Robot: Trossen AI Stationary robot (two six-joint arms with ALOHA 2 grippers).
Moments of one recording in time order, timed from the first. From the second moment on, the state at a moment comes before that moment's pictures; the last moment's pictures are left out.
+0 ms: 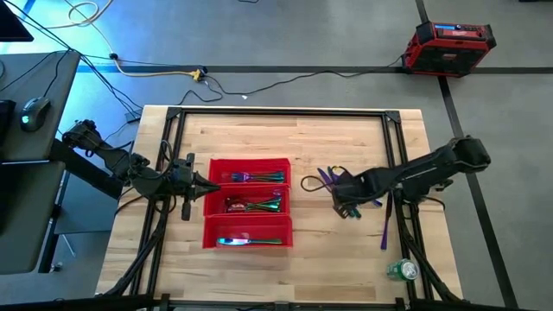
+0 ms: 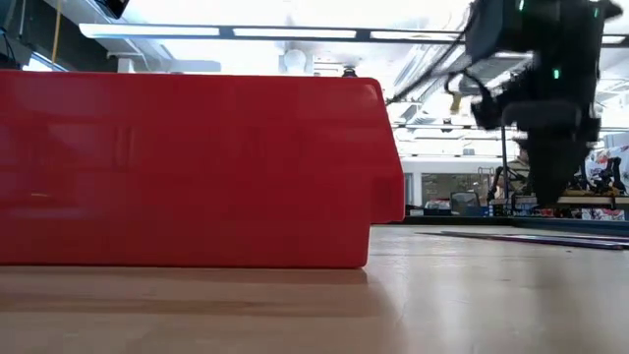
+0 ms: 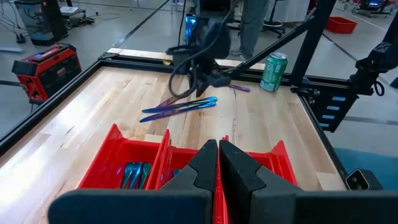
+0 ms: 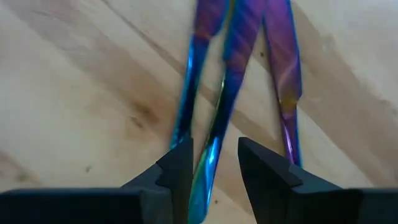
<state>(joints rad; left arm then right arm) -0.57 0.71 0.73 -0.37 -0.62 -0.29 0.19 1.40 0.75 -0.87 0.13 0.99</state>
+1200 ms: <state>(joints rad) -0.57 0.73 0.73 -0.37 -0.64 -0.29 0.09 1.51 0.69 -0.77 0.11 0.91</state>
